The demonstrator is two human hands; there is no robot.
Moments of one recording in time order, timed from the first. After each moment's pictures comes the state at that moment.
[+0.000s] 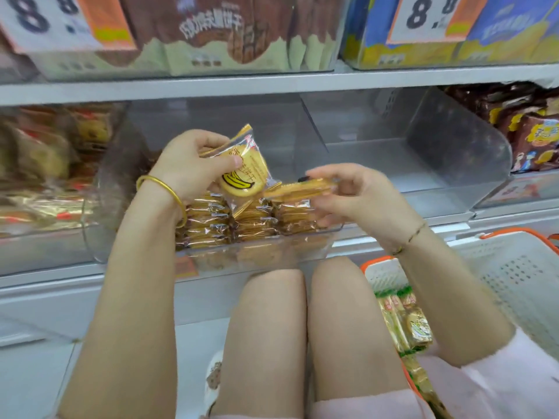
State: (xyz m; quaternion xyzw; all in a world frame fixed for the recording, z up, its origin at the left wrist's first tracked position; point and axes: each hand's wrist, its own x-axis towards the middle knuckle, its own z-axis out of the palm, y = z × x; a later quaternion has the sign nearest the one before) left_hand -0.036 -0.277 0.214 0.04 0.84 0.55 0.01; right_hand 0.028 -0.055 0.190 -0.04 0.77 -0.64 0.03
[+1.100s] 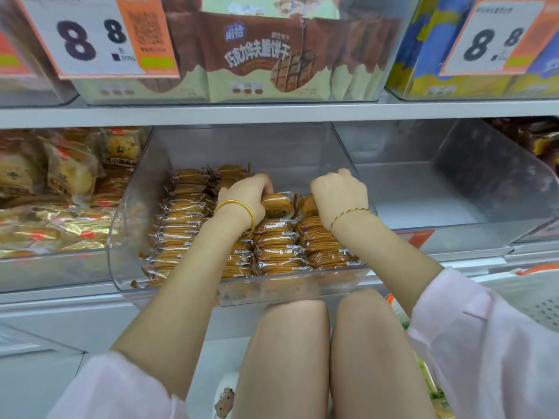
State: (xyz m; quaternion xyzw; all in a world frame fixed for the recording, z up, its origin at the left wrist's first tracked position) left_hand -0.112 -0.264 0.143 0.10 0.98 0.19 0.01; right_hand -0.070 -0.116 0.177 -0.01 1.00 0.08 -0.03
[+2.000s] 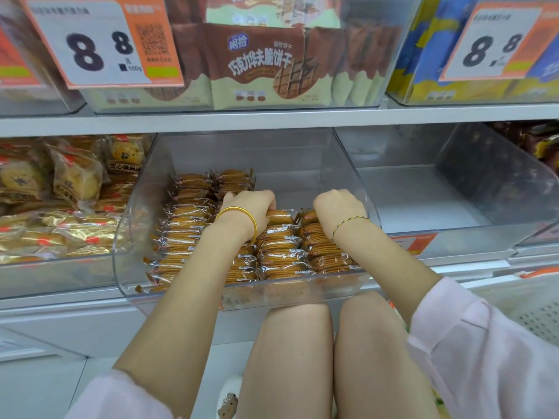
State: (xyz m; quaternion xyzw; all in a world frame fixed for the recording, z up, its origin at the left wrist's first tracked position) left_hand -0.111 -0.266 0.142 0.15 0.99 0.06 0.06; right_hand -0.071 -0.111 0.160 -0.03 1.00 0.07 0.02
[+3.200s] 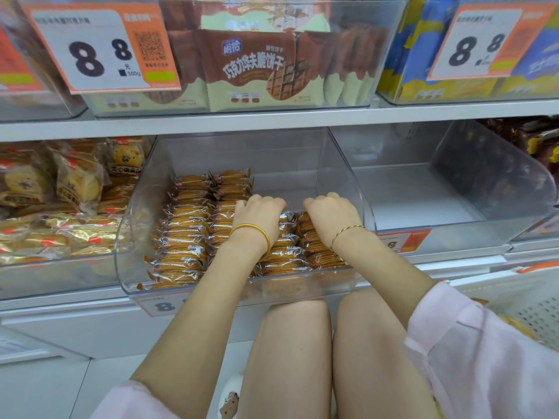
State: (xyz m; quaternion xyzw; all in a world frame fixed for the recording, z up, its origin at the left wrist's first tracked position) left_hand -0.086 -0.241 0.134 0.14 0.99 0.04 -0.02; right_hand -0.066 -0.109 0.148 -0.09 0.99 0.07 -0.02
